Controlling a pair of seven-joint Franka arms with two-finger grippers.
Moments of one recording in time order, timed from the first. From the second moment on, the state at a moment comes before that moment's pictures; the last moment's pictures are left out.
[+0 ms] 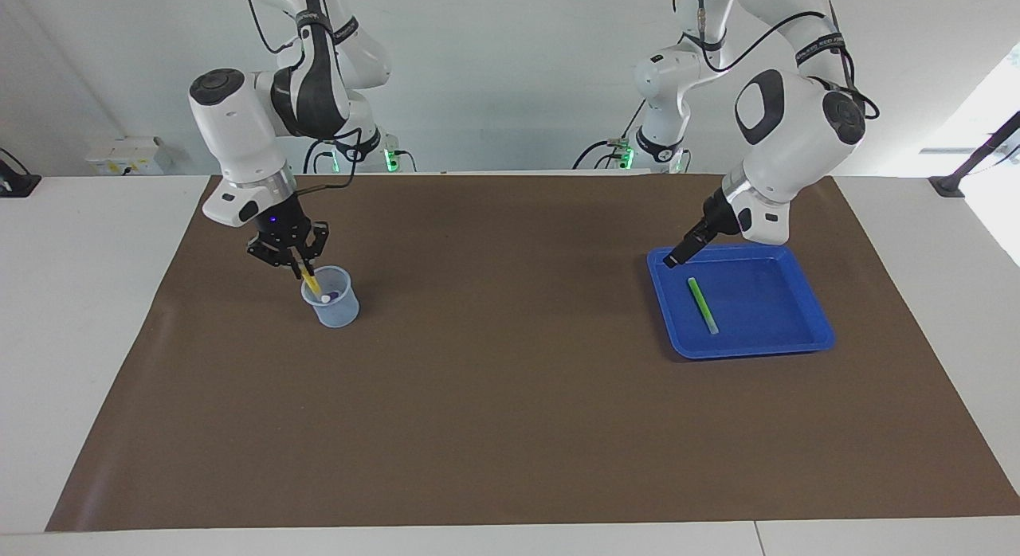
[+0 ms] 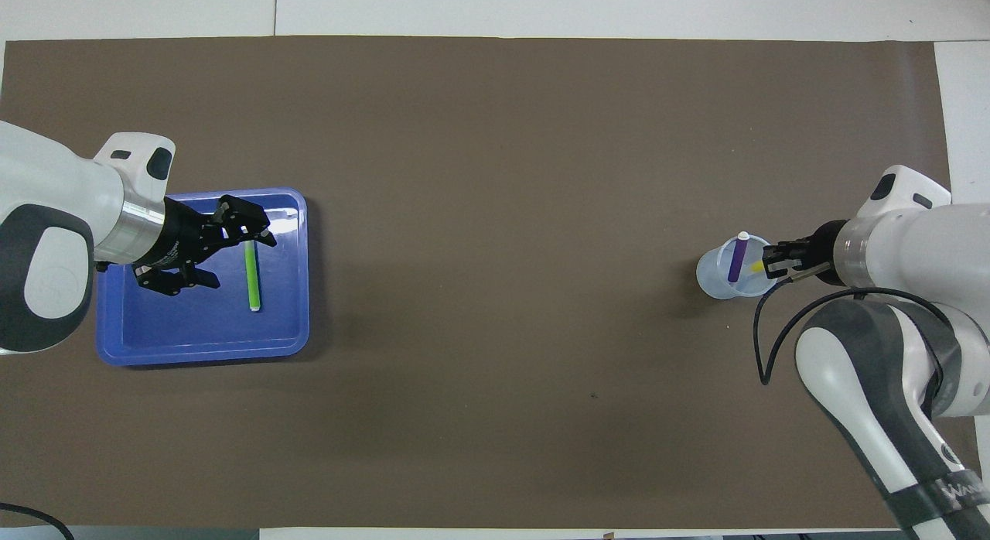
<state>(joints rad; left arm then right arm) 0.40 0.01 -0.54 -1.98 -0.23 1.89 -0.50 0.02 -0.11 0.00 -2.26 0.05 2.31 -0.30</state>
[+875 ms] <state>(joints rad) 0.44 0.23 -0.55 -2.08 0.10 2.22 -0.10 0.02 -0.10 -0.01 -2.13 0.05 2.26 -0.26</state>
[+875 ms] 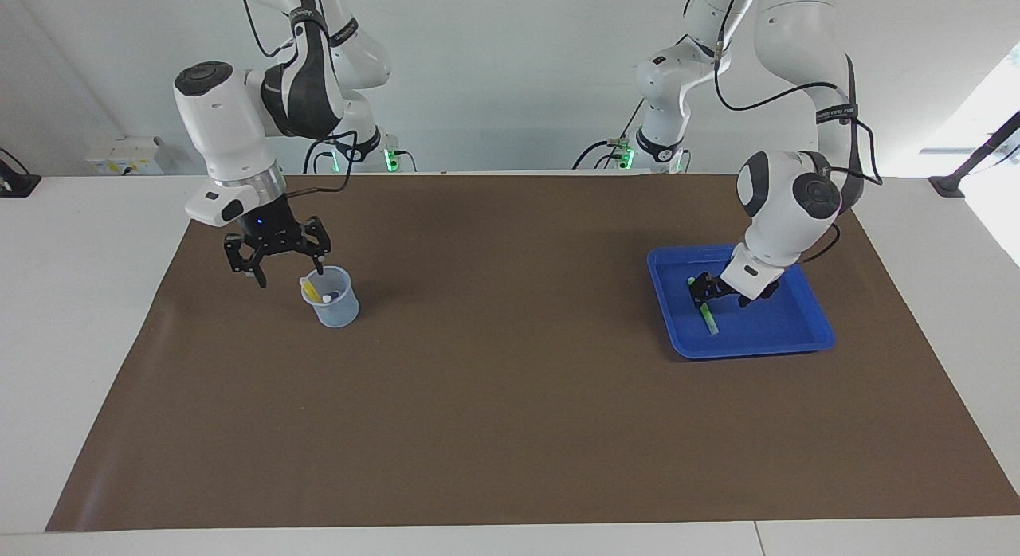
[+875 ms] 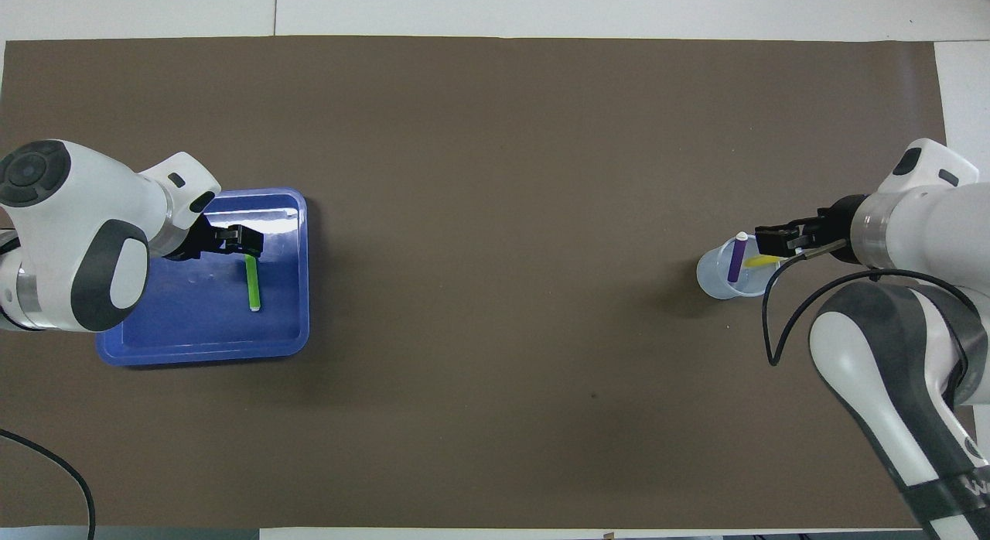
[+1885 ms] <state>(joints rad) 0.42 0.28 -0.56 -2.10 0.17 2.27 -0.09 0.02 -0.07 0.00 -1.70 -0.04 1.66 0.03</state>
